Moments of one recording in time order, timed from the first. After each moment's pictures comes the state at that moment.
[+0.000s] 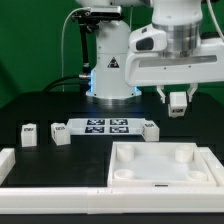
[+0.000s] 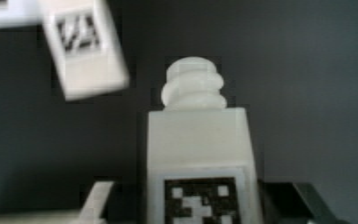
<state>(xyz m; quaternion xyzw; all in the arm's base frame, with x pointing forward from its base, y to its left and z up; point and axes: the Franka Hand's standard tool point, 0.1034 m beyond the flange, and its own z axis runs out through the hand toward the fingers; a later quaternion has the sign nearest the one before) 0.450 0.115 0.100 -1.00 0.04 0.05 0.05</state>
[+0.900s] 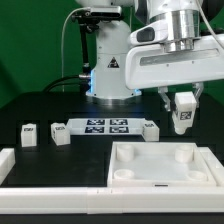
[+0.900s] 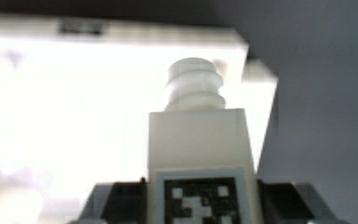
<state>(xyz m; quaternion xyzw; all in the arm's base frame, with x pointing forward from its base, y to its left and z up) 0.528 0.114 0.106 -0.99 -0.03 -0.14 0.05</state>
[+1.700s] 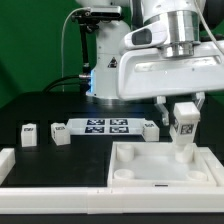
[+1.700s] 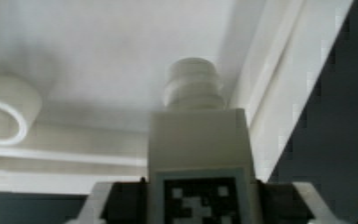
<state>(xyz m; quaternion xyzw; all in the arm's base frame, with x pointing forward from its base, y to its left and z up) 0.575 0.095 0.098 -0.98 -0.07 -0.17 0.04</state>
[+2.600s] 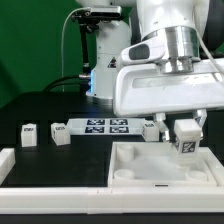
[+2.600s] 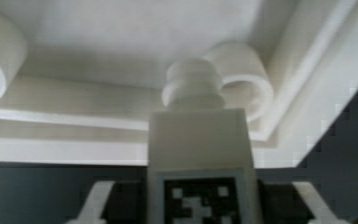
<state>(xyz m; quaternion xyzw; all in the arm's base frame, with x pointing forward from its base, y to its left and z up) 0.604 0.098 0.089 -0.97 -0.07 -0.24 0.03</state>
